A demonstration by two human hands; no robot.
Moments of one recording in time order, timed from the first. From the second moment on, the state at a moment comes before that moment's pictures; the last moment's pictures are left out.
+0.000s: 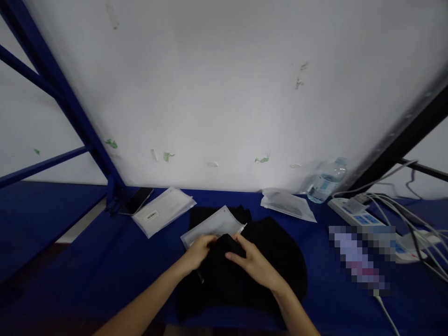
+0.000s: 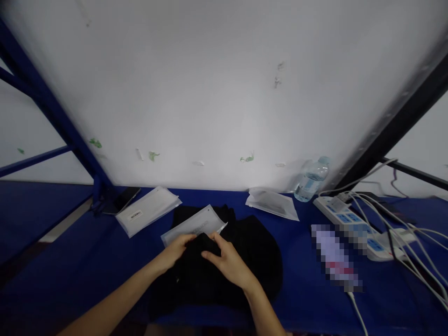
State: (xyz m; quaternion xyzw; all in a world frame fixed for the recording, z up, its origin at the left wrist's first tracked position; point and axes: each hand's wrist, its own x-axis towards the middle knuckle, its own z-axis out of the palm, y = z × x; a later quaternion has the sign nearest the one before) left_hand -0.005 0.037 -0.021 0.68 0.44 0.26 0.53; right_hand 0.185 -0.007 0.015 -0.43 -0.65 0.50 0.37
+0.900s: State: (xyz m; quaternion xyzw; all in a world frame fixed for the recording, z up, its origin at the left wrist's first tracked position) left_hand 0.004 0.002 -0.005 0.81 0.53 0.16 0.17; right_hand 0.191 0.017 -0.022 -0.60 -0.53 0.44 0.41
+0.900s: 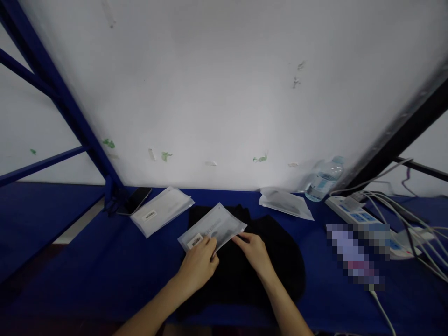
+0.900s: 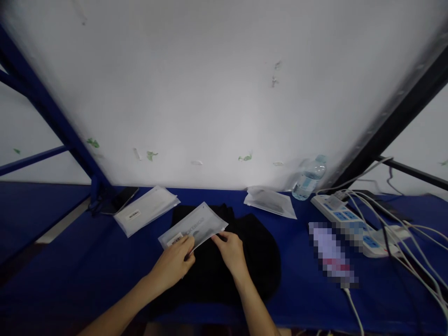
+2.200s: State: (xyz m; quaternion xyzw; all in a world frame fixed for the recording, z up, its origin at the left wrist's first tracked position) left_hand -0.005 0.021 0.011 0.88 0.39 0.23 0.12; right_hand 0.177 -0.018 -0.018 -0.51 -0.50 0.56 0.42
